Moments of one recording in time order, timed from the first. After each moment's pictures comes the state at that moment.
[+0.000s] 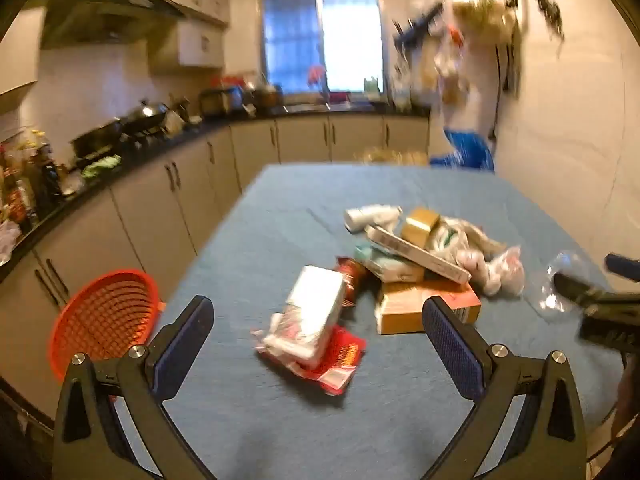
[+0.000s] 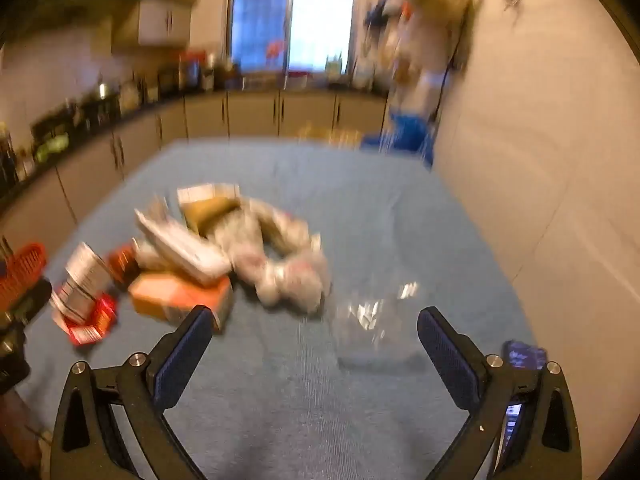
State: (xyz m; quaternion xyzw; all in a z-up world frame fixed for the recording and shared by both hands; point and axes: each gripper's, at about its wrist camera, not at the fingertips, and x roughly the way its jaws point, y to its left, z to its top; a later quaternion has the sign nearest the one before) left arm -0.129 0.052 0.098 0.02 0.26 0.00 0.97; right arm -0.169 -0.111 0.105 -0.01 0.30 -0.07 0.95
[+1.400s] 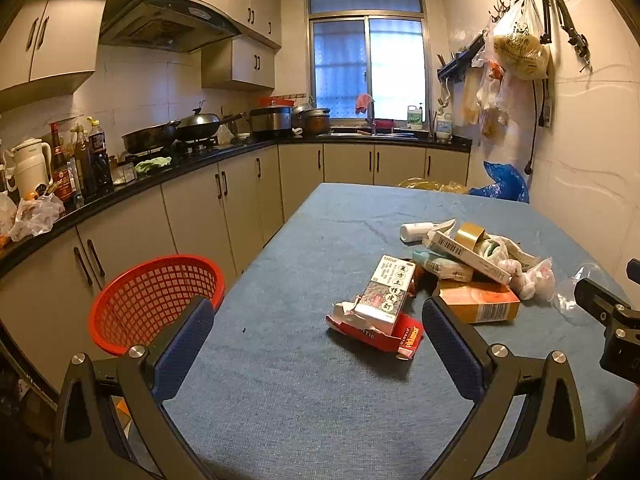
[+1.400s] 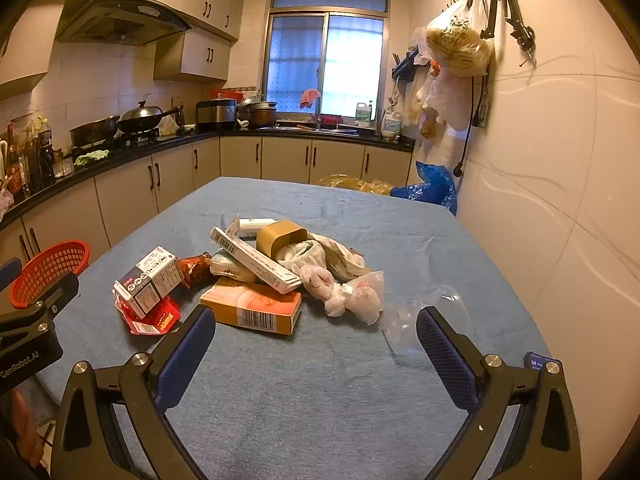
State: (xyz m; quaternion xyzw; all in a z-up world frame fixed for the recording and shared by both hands) left arm -0.167 0.088 0.082 0.00 0.22 0.07 0.97; right arm -0.191 -0.056 0.099 -0.05 0.25 -0.02 0.97
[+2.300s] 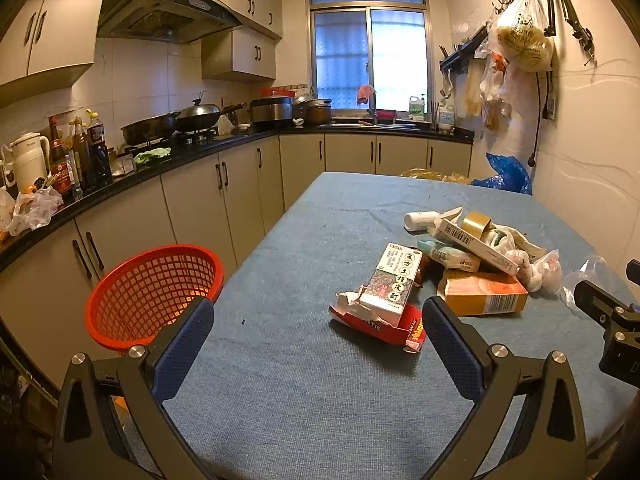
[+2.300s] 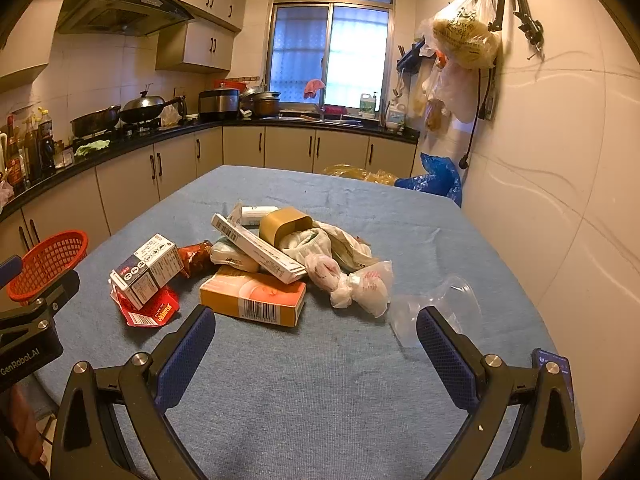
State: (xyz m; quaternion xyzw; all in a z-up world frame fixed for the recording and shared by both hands) left arm -0.157 0.092 0.072 0.00 0.23 0.07 0.97; right arm -0.181 -0.053 0.089 -0.05 0.27 -0.01 0.96
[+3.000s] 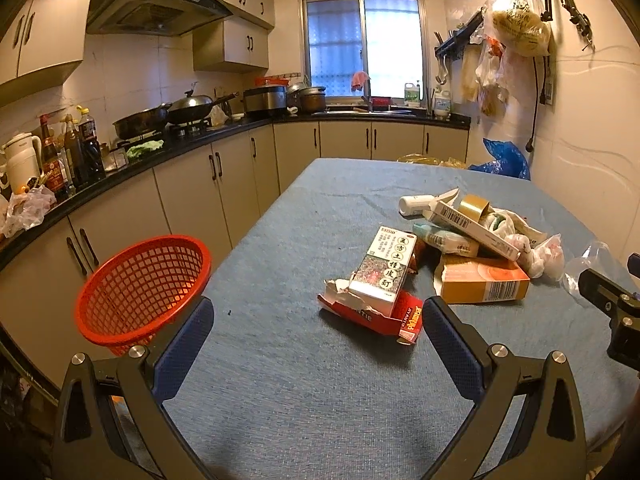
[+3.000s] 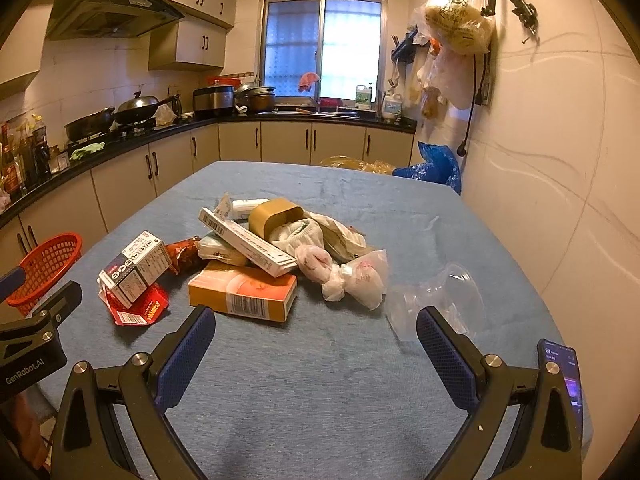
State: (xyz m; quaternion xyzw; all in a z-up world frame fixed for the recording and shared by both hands) left arm -0.146 0.087 0.060 0.00 0.26 0.06 0.96; right arm -0.173 -0.068 0.081 -0.03 0.28 -0.02 0.96
